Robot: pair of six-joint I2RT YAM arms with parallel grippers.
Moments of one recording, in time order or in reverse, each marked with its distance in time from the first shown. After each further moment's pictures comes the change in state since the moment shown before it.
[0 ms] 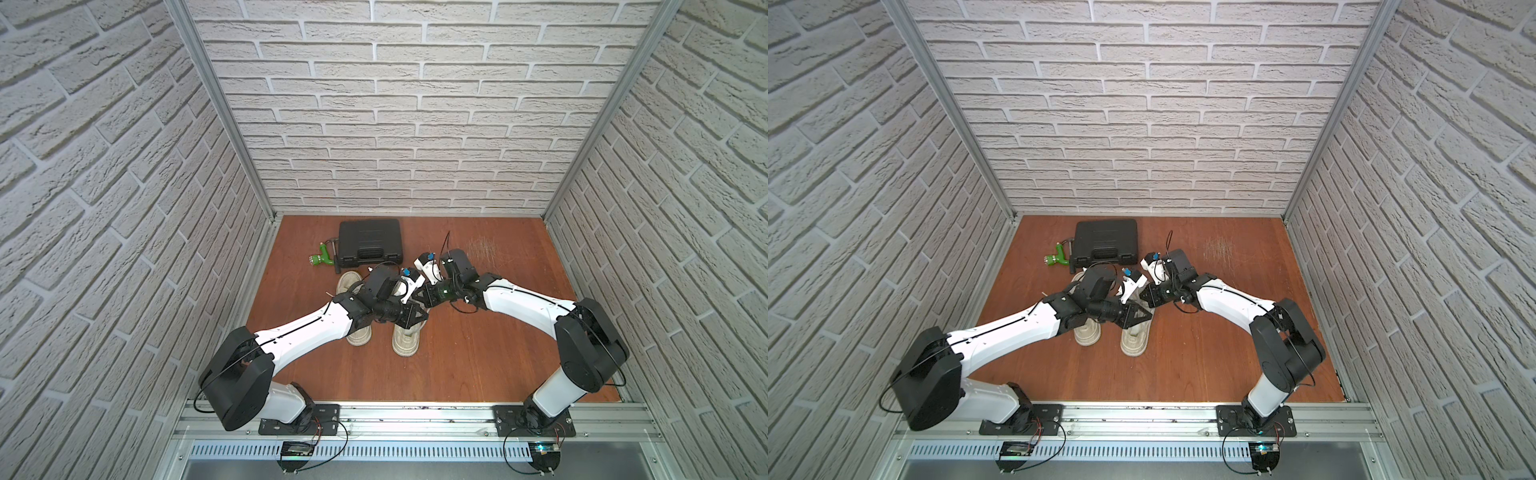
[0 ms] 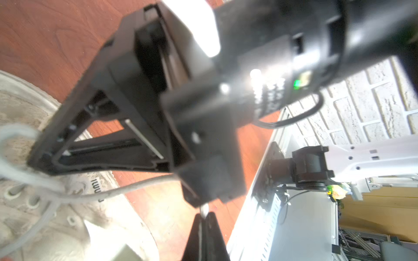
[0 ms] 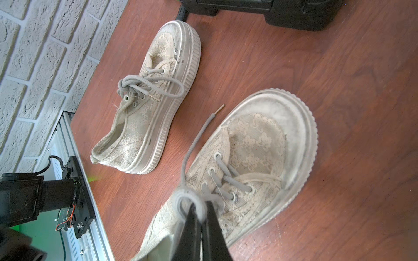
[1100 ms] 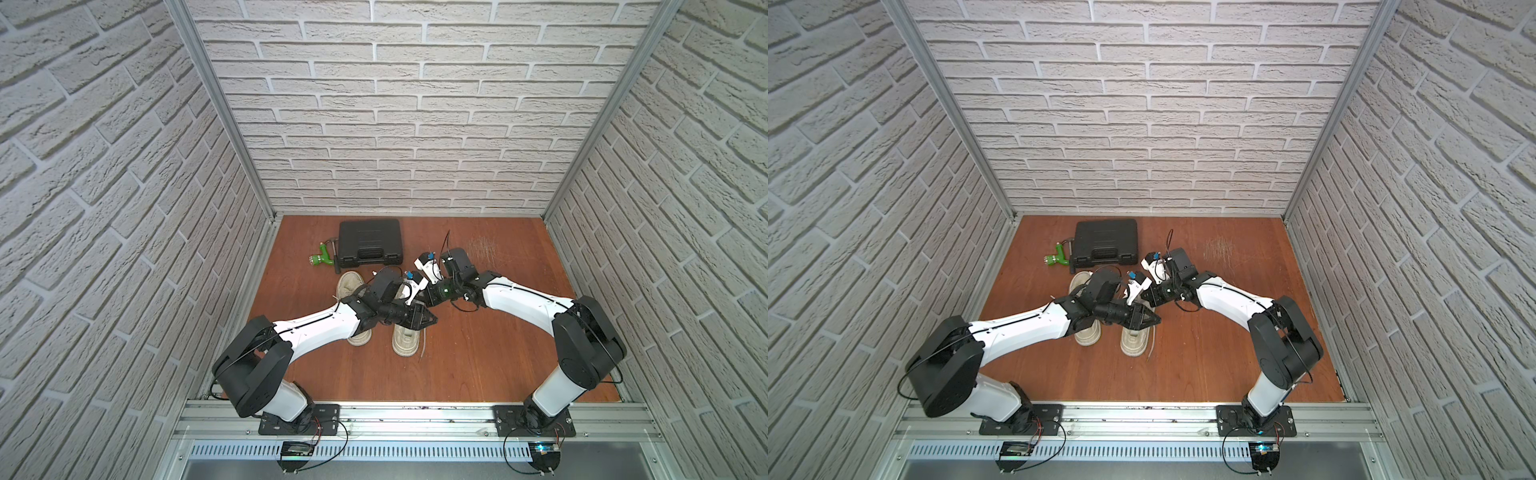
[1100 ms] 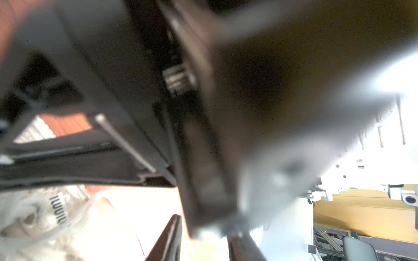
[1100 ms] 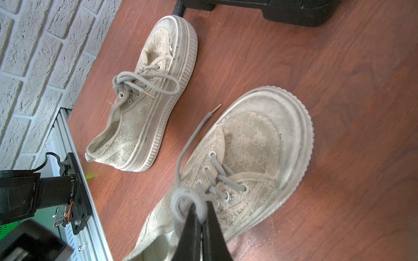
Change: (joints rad) left arm -0.017 0.097 -0.038 0.157 0.068 -0.102; right arm -0.009 0.019 0.020 -0.029 -0.014 -0.031
